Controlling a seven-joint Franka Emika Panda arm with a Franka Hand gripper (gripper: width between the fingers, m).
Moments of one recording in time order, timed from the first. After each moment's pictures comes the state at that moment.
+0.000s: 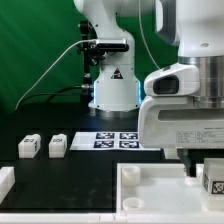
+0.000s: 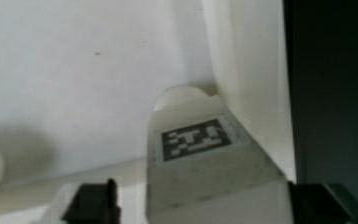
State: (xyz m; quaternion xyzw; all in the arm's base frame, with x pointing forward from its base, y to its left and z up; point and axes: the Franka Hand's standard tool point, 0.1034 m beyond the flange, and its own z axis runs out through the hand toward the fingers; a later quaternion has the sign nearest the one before) arm 0.633 0.117 0.074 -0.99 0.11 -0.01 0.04
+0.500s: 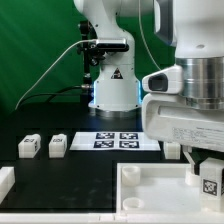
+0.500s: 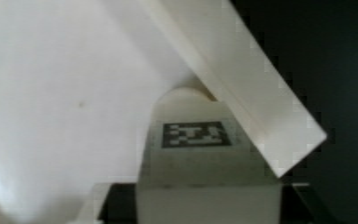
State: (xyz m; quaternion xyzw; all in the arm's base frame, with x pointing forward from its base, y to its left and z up) arm 0.634 0.114 0.072 -0.88 0.46 0.01 0.05
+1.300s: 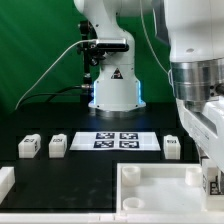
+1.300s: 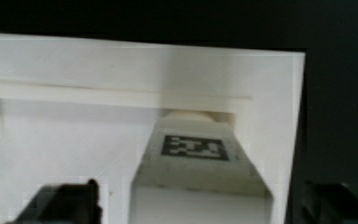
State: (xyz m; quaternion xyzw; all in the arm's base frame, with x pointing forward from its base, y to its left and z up) arm 0.632 0.119 0.071 -0.75 0.66 0.04 0.06
